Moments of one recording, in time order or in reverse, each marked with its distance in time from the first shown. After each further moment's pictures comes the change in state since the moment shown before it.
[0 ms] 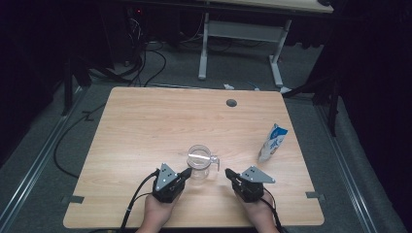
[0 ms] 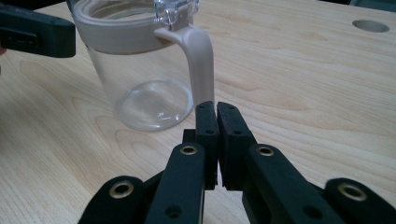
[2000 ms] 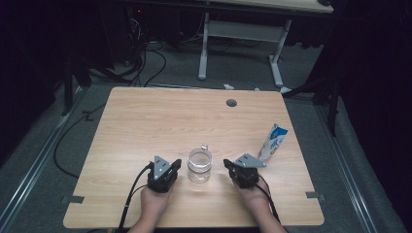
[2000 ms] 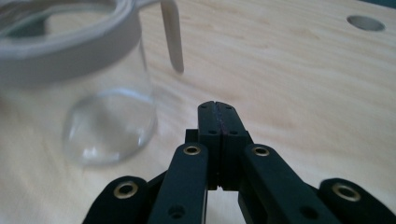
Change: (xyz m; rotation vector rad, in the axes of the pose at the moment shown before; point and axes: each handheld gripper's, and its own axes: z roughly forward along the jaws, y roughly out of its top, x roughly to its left) left arm 0.023 0.006 0.024 0.034 0.139 -0.020; right arm -0.015 0.015 0.028 0.085 -0.046 -0.029
